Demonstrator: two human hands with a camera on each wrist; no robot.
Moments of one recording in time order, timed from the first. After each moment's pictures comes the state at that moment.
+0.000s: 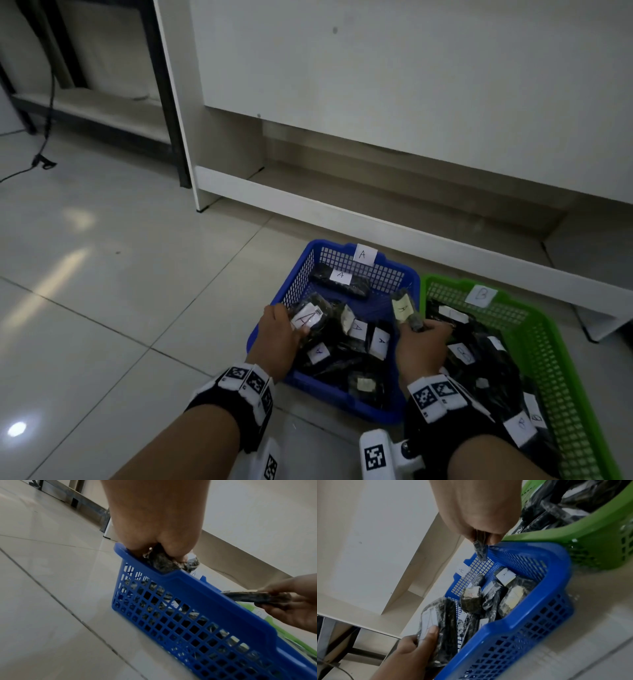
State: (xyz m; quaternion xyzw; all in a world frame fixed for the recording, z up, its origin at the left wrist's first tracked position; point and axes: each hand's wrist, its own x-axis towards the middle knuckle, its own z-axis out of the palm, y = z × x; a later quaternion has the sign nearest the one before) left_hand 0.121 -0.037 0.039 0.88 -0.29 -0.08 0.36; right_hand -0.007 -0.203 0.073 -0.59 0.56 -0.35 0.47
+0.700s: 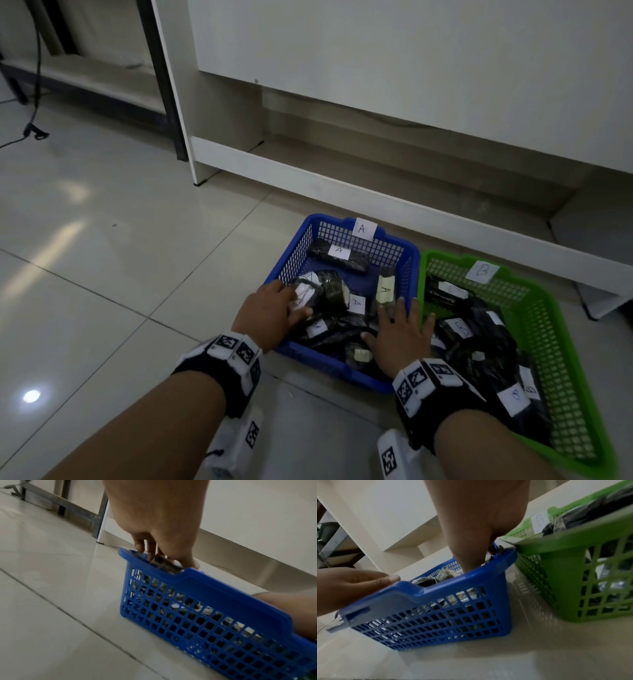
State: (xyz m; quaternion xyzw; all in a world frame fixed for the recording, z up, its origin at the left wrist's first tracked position) left_hand 0.124 -0.026 0.053 0.91 -0.39 -0.06 0.12; right_hand -0.027 -0.196 0.048 -0.93 0.36 0.12 0.01
